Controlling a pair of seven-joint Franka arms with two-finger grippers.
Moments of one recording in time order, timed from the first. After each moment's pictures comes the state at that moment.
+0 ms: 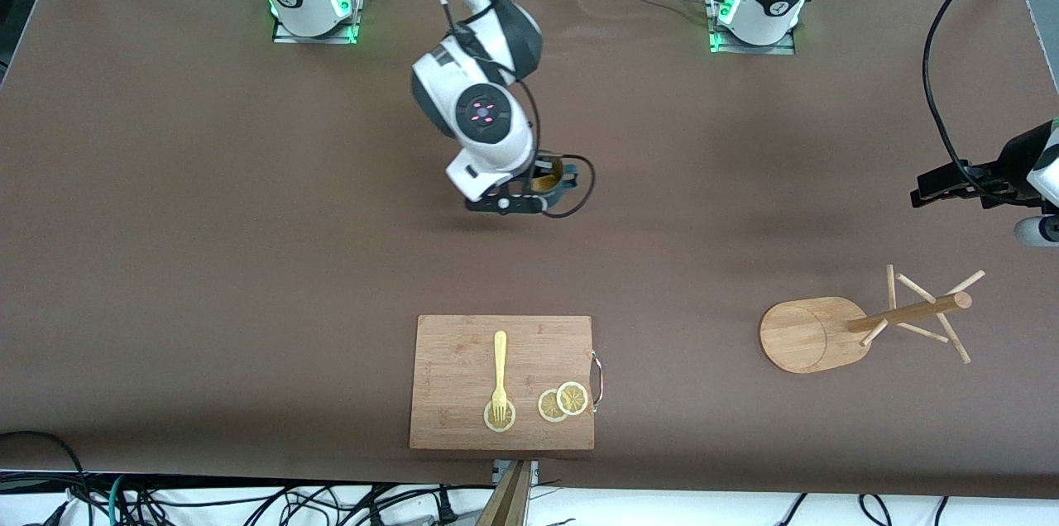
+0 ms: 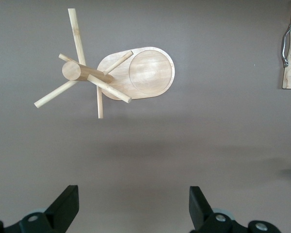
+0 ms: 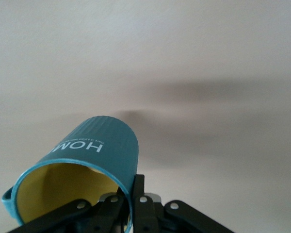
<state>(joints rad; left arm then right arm) 0.04 0.26 0.02 -1.35 -0.04 1.53 0.03 0.78 0.69 0.01 -1.35 0.20 1.96 0.78</state>
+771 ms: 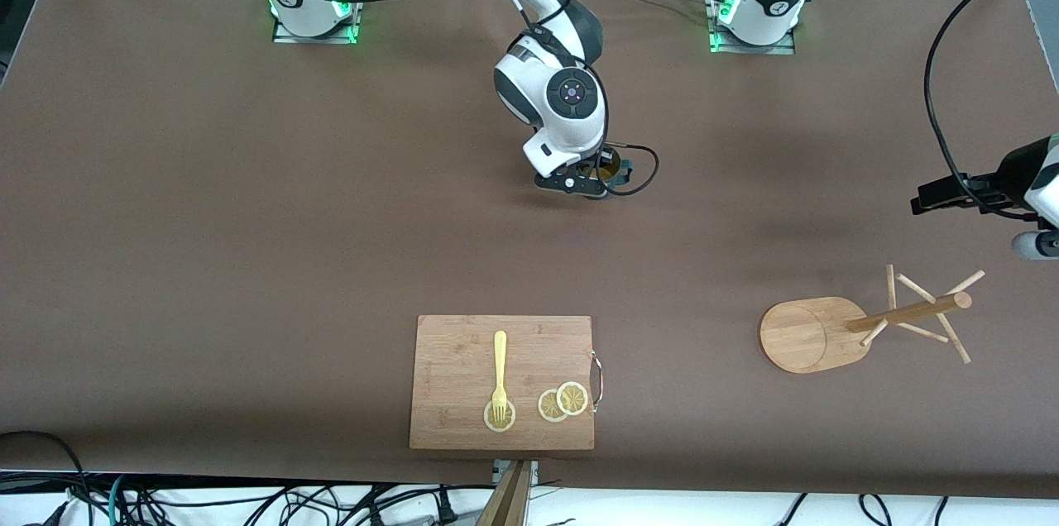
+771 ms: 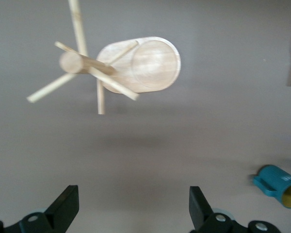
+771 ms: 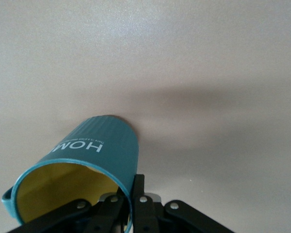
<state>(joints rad) 0.06 0.30 0.02 -1.36 -0.08 1.53 0.03 0.91 0.87 0.01 -1.23 0.20 2.08 0.98</state>
